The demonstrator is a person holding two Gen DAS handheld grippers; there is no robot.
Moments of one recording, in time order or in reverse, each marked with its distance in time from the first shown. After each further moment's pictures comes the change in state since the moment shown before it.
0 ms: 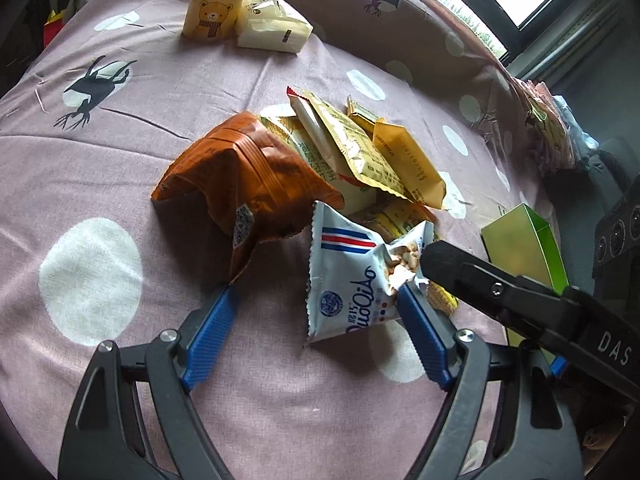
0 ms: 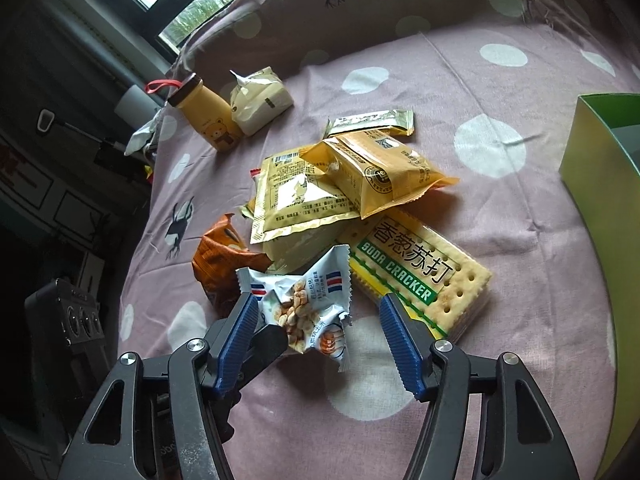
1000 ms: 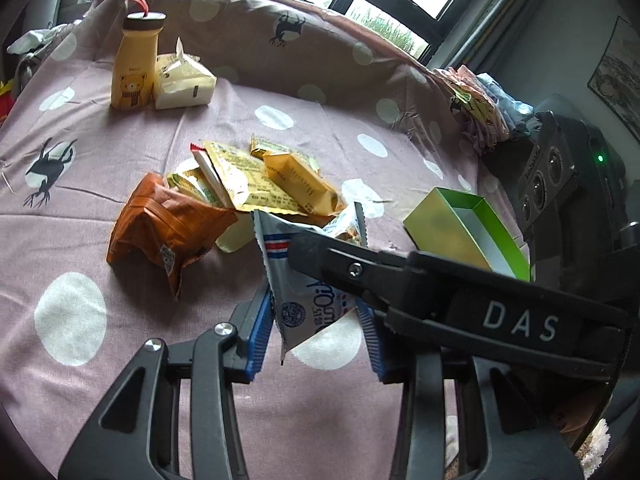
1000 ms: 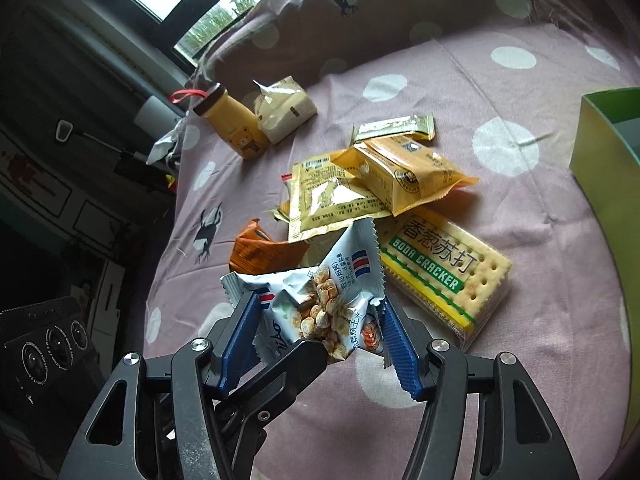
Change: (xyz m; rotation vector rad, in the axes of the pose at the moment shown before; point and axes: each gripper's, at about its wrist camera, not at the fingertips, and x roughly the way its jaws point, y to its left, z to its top) left arm -0.035 -0.046 -0.008 0.224 -0.103 -0.154; right arm -0.018 0.014 -0.007 0.006 -0.052 0.071
